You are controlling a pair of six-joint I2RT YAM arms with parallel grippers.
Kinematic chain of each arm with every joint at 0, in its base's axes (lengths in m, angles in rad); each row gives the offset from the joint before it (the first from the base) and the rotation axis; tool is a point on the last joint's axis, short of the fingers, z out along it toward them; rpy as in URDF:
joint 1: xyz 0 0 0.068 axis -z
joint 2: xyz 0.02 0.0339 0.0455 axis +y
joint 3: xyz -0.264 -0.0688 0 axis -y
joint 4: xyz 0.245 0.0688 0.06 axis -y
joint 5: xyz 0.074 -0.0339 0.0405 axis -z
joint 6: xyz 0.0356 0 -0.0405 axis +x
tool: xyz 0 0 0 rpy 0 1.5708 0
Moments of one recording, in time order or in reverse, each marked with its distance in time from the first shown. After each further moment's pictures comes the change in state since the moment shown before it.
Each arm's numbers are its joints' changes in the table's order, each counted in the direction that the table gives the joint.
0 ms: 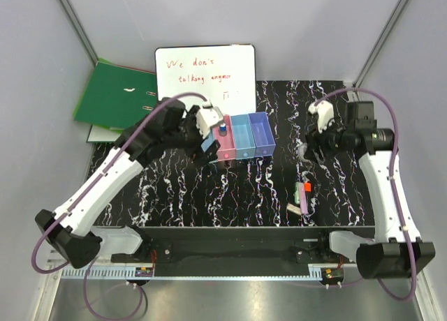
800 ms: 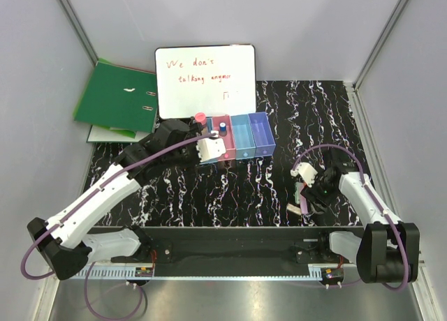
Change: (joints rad) left arm 0.093 -0.107 -0.167 0.014 -0.257 0.309; right arm -0.002 0.000 -0.616 0.154 0.260 -0.372
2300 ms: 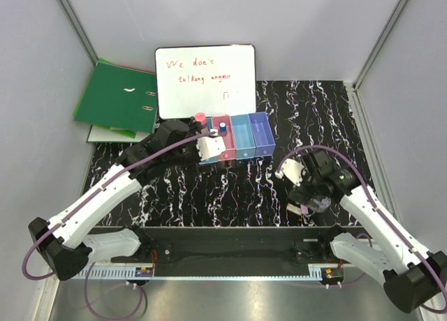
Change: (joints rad) left arm -0.015 0.000 -0.035 0.060 0.006 -0.016; right arm -0.461 -0.210 0.187 -0.126 0.243 0.249
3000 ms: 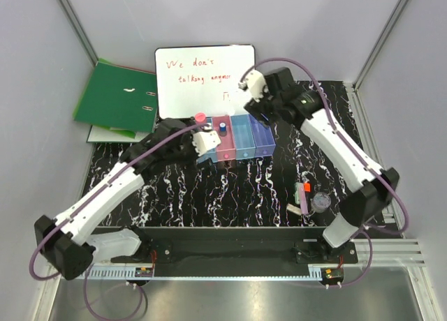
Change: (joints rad) left arm -0.108 0.007 -0.077 0.060 0.028 -0.090; right arm -0.089 0.744 0.950 0.215 0.029 0.217
